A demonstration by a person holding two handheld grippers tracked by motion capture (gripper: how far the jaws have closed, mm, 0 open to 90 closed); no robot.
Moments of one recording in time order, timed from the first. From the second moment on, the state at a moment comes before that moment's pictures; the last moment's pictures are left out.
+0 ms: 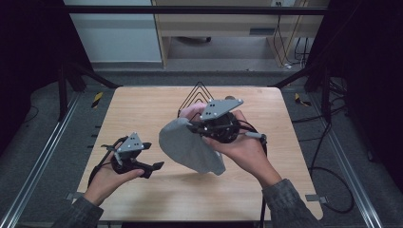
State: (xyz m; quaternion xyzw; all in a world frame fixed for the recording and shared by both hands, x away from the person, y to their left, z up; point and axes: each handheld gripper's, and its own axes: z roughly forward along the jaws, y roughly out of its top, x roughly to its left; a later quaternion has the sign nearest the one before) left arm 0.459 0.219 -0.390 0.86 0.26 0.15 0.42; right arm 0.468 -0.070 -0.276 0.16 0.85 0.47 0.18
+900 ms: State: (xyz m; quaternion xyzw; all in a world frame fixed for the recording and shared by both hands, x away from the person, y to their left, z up) left arm 0.475 0.172 -0.349 0.86 0.23 0.17 0.41; right arm 0.479 -0.115 -0.302 0.24 0.83 0.47 0.19
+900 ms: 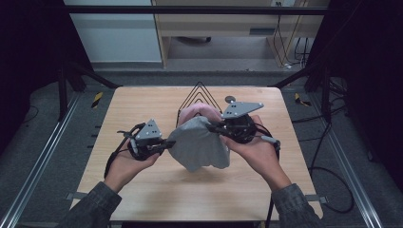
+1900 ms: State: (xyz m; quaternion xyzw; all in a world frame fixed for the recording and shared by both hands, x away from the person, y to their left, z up) left arm 0.481 0.154 -0.290 0.87 0.21 0.20 0.39; right arm 0.486 -0.142 -0.286 0.26 0.81 0.50 0.18
